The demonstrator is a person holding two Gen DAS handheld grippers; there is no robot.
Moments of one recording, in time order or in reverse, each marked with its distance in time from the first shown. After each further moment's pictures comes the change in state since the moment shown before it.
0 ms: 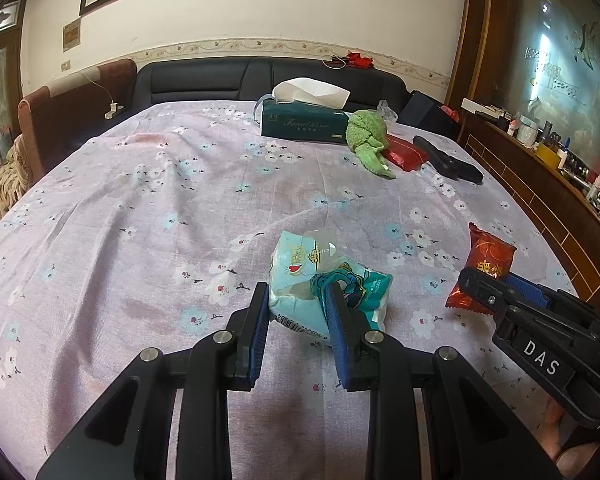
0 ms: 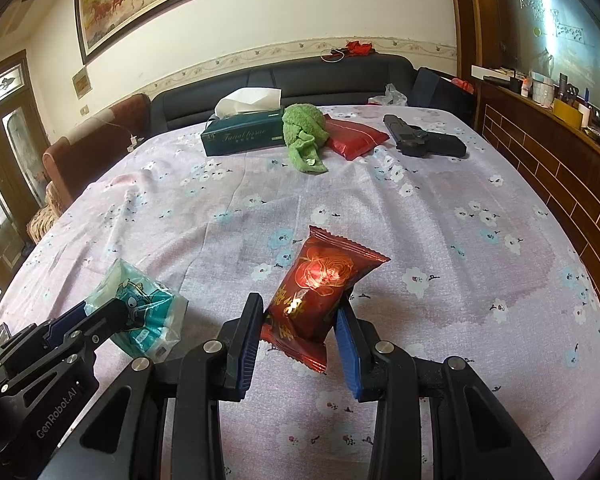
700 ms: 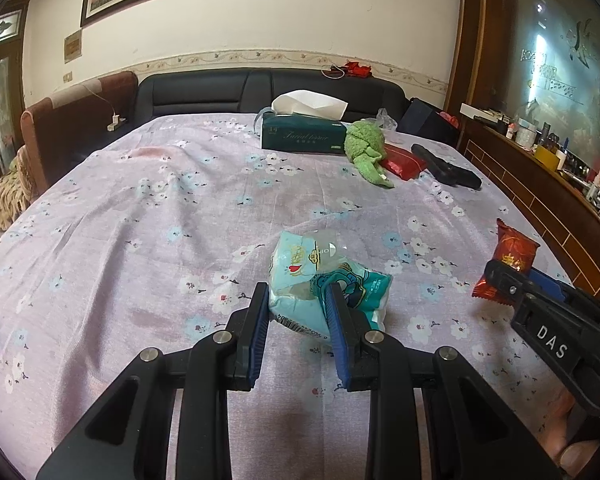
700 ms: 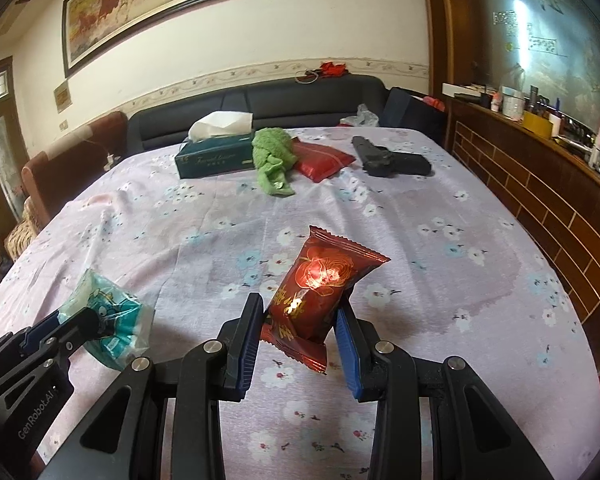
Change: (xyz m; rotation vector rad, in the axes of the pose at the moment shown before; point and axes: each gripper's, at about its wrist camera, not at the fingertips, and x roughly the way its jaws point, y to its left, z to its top) left arm -0.009 -0.005 0.001 0.023 -0.040 0.012; right arm -0.017 -0.009 -0.001 0.021 -0.088 -0.115
